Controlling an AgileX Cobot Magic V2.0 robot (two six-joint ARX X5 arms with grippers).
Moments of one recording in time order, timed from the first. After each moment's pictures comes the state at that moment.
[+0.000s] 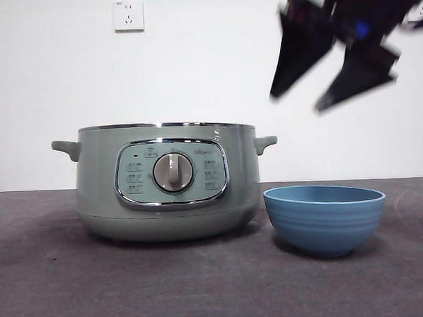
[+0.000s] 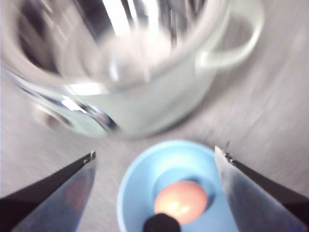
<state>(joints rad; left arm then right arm) -0.45 0.85 1.53 -1.08 0.01 0.08 0.48 1.23 0.95 -0.45 -0.21 -0.07</state>
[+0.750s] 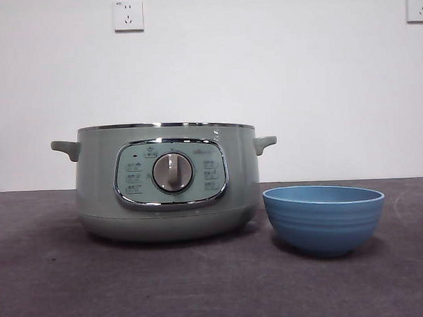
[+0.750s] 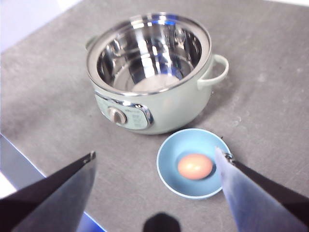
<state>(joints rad) -0.45 1.24 1.53 -0.71 0.19 0.10 0.48 0.66 0.95 -0.79 -0.21 0.00</state>
